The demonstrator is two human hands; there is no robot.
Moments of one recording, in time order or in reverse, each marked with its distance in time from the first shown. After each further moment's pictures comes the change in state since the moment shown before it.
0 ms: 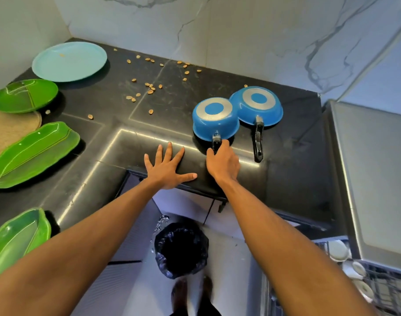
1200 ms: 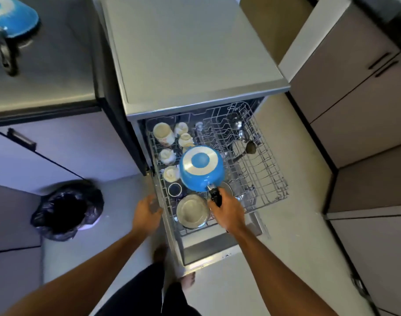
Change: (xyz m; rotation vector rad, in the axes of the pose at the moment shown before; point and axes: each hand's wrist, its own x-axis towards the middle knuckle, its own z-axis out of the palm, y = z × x) left_hand -0.335 0.377 0.383 -0.595 -0.178 0.092; right_hand -0.411 0.580 -0.269 0.039 0.006 0.382
